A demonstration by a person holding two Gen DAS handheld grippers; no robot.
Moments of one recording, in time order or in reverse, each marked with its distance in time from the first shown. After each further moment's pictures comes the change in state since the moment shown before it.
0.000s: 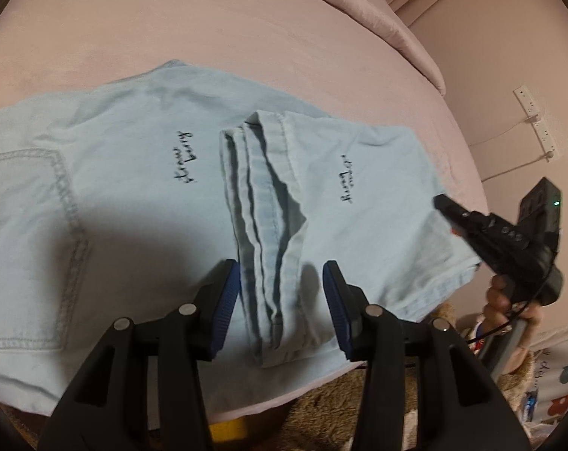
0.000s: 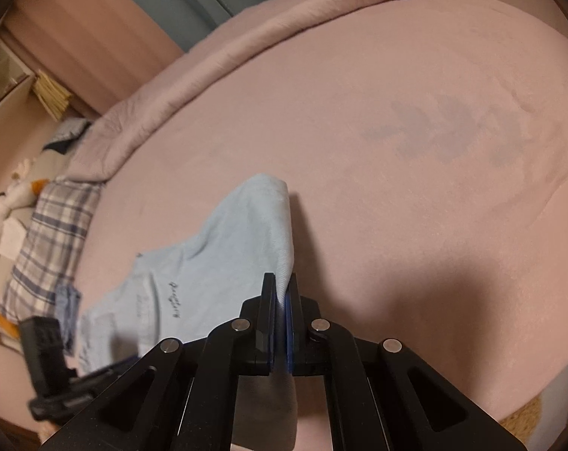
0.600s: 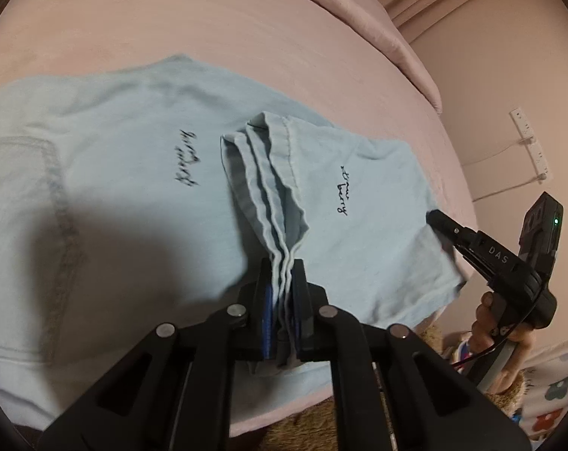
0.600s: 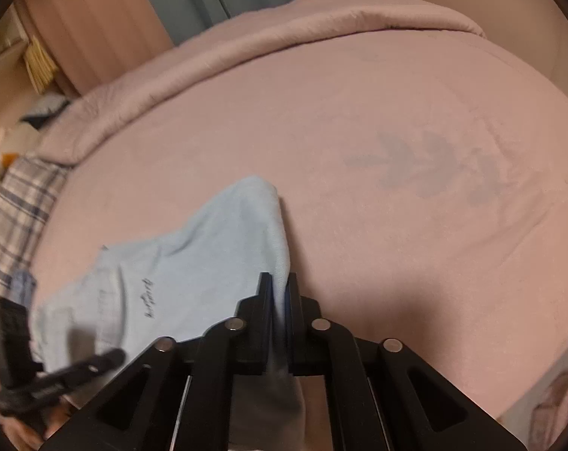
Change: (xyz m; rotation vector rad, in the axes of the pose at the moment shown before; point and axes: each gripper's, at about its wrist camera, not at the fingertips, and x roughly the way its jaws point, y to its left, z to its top) left arm 0.002 -0.006 -0.002 -0.044 -0.059 -0.014; right arm -0.002 0.015 0.000 -0.129 -0.037 -0.188
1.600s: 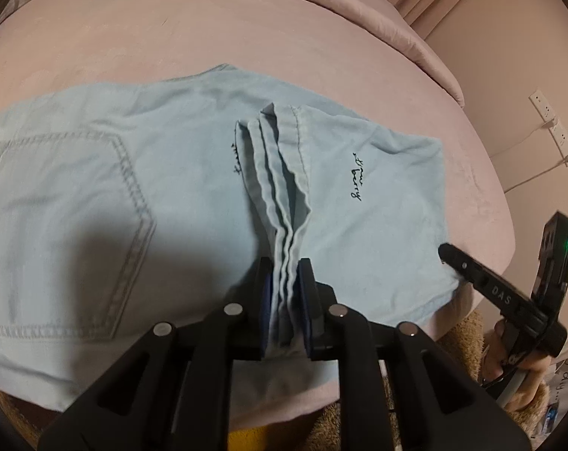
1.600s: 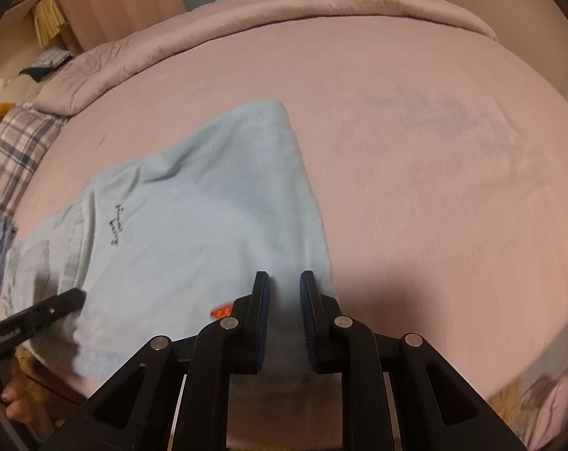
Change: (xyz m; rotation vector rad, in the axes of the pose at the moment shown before) left arm 0.000 0.007 -0.013 0.049 -0.037 0.121; right arm 0.011 0.011 -0.044 -0.089 0.062 -0.043
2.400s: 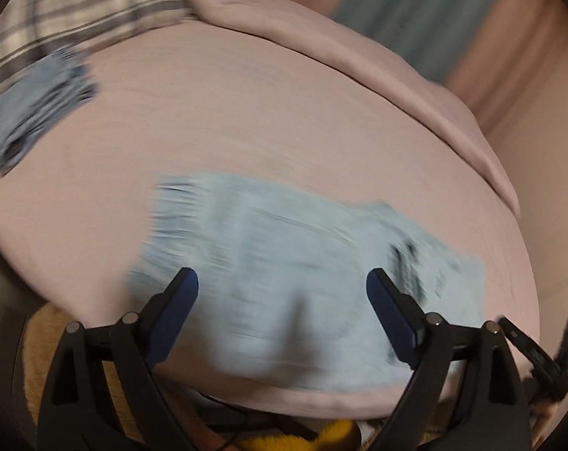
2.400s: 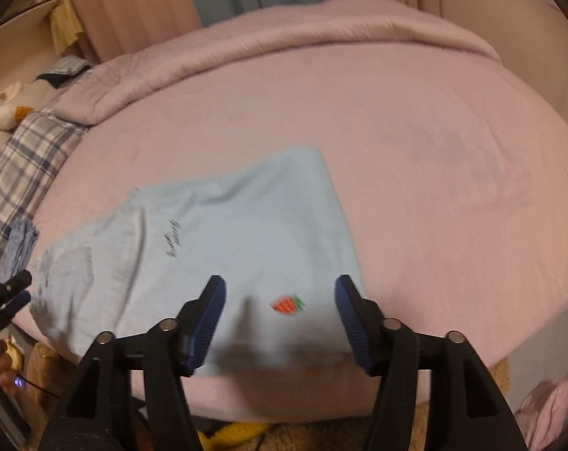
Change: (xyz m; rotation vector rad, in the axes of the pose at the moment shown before) left arm -0.138 0.099 -0.015 -0.283 -0.337 0.269; right arm -0.028 0.037 0.016 -0.043 -0.078 0.035
